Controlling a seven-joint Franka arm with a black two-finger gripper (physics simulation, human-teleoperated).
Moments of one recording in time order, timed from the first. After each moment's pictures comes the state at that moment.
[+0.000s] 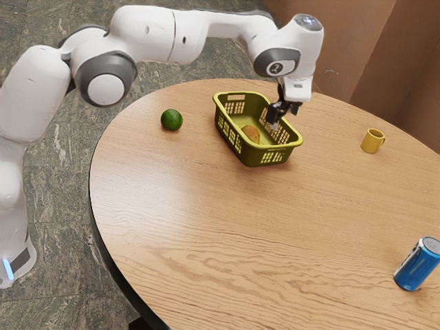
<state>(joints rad) 0.07 0.45 0.03 -1.24 0.17 1.94 1.14</state>
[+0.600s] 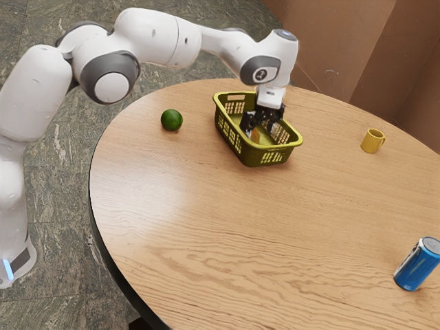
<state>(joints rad) 0.12 0.45 0.11 -1.37 -0.02 1.91 1.43</state>
